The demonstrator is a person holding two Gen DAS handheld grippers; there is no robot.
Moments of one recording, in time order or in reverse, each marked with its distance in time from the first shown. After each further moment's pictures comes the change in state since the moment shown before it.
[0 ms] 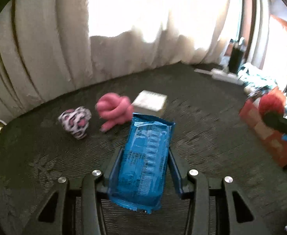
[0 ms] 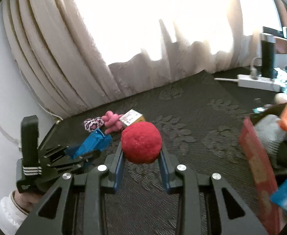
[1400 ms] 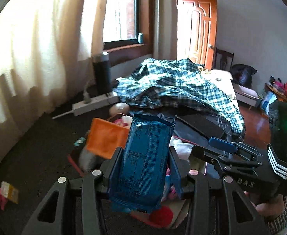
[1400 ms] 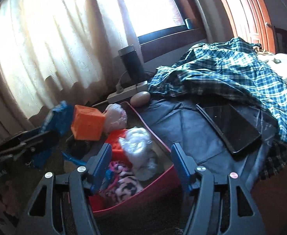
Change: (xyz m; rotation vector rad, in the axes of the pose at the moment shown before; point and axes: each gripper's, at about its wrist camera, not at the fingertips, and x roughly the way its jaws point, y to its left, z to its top) left arm 0.003 -0.340 0.056 0.413 -0.042 -0.407; right arm -0.173 -0.230 -0.049 0.323 -0.181 -0.393
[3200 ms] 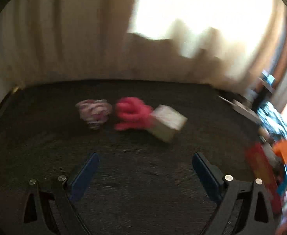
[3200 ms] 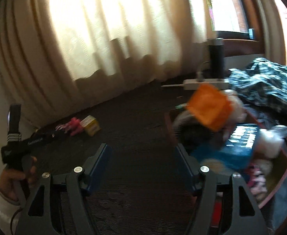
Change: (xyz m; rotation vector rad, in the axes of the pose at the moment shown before) left arm -0.151 0.302 -0.190 -0.790 -0.014 0.585; right arm 0.039 0.201 -0.040 -0.301 0.131 0.255
